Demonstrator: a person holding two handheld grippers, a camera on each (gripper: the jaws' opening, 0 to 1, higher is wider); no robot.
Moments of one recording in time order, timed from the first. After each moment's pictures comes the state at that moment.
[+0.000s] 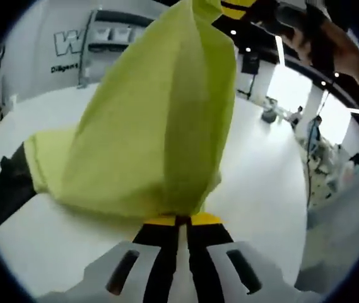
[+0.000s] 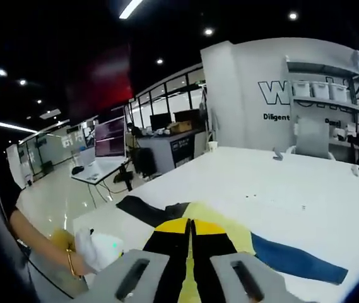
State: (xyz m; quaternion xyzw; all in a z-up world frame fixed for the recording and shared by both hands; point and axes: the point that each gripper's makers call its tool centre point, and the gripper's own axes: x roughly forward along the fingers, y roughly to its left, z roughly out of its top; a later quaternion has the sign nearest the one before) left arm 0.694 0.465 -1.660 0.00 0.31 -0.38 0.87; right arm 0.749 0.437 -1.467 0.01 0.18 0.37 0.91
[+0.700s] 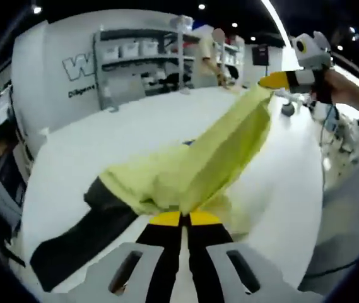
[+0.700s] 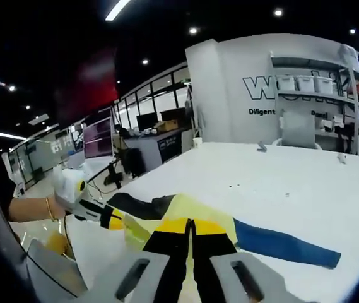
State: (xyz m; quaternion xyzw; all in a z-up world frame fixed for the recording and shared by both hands) left arm 0.726 0.592 -1.580 0.12 0.27 -0.31 0.91; right arm 0.741 0.395 -1.482 0.02 0.19 0.33 0.92
